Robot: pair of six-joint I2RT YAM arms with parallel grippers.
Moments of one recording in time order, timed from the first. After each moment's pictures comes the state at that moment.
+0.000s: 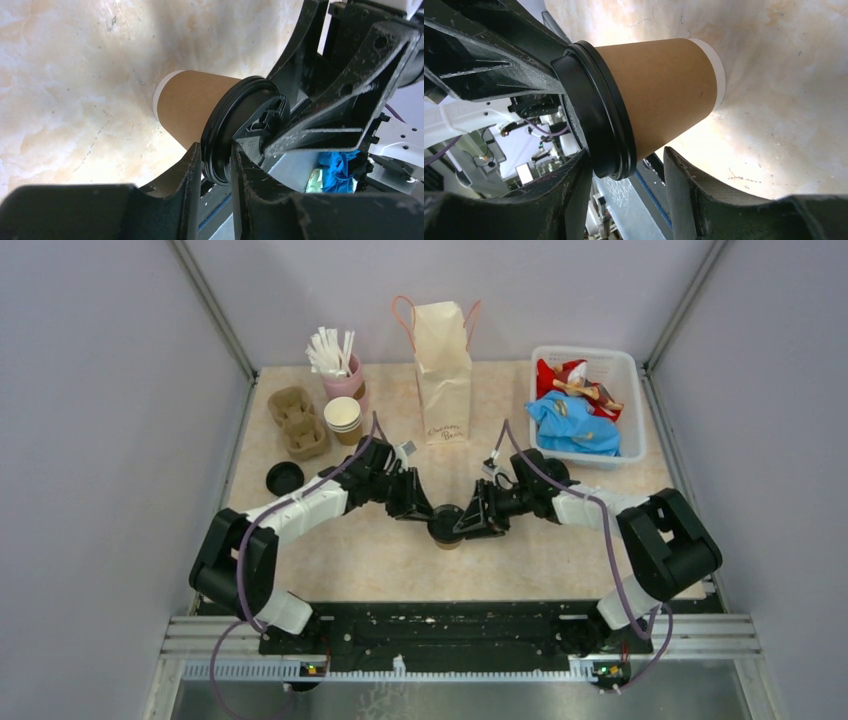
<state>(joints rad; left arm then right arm) -0.51 1.51 0.90 -0.29 0.58 -0.64 0.51 1.56 0.73 -0.05 -0.80 0.74</state>
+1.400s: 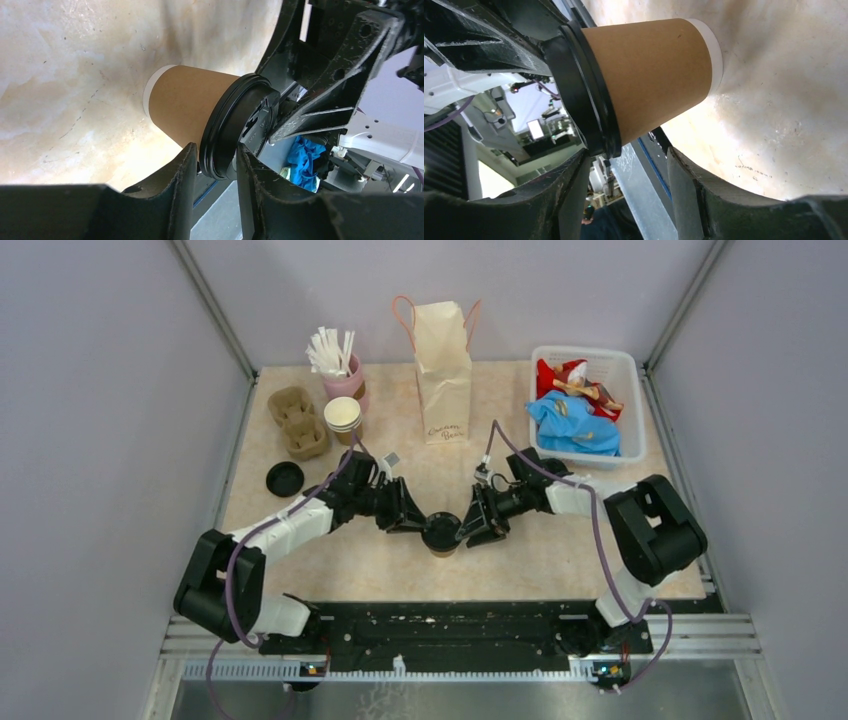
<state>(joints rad) -0.45 1.37 0.70 -0.17 0.66 -0.79 0.48 1.67 0.77 -0.14 -1.01 0.58</state>
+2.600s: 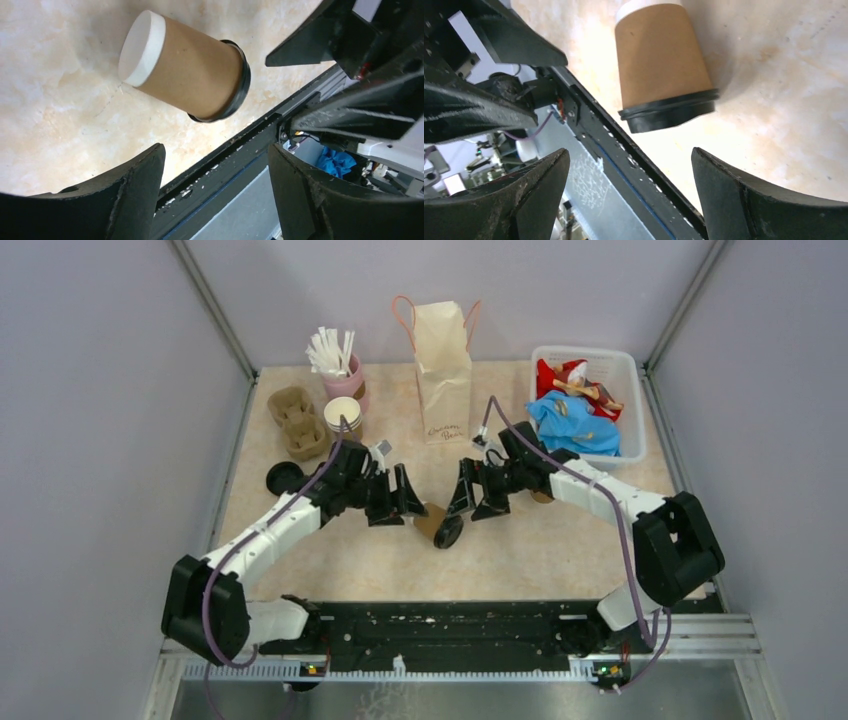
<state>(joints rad) -0.45 1.22 0.82 -0.43 0.53 -0.70 0.55 1.55 1.01 -0.41 -0.69 0.54</state>
